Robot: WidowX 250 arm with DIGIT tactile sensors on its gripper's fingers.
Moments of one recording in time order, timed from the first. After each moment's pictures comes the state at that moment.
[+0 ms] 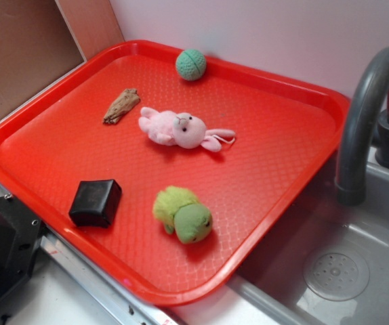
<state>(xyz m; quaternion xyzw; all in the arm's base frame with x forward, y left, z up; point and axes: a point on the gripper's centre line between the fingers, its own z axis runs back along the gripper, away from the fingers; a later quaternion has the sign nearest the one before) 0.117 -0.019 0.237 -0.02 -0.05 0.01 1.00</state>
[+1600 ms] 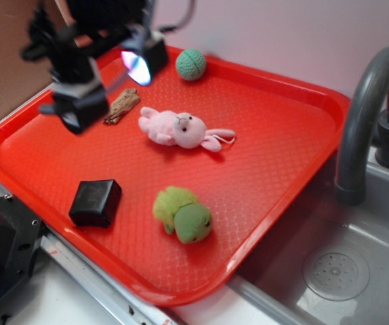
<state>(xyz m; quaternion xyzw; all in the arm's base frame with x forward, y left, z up) 0.191 -0.115 0.142 -0.08 0.01 -0.62 0.78</state>
